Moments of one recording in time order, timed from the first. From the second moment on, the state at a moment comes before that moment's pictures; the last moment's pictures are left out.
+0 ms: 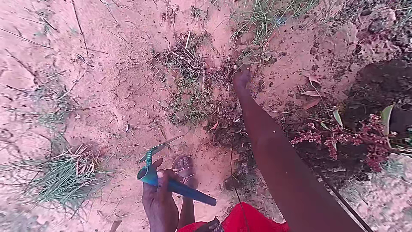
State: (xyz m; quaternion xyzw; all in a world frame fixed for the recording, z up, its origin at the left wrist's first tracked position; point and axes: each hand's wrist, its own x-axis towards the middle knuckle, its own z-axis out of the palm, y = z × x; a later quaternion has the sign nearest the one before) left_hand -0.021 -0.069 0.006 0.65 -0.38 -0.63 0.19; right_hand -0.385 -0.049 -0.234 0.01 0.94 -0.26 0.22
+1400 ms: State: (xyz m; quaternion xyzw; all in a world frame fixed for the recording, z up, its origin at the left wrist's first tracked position) left_hand -0.026 -0.064 0.002 0.63 -0.40 -0.63 0.19; right_hand -0.418 -0.078 -0.221 0.01 0.93 -0.19 0.30
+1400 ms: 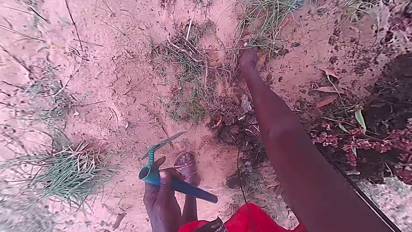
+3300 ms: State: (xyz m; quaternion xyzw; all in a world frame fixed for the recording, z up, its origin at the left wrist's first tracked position) left_hand -0.030 -0.061 -0.001 0.61 -0.41 -0.64 0.20; right_hand -0.486 -0.030 -0.214 0.03 0.95 -0.21 0.21
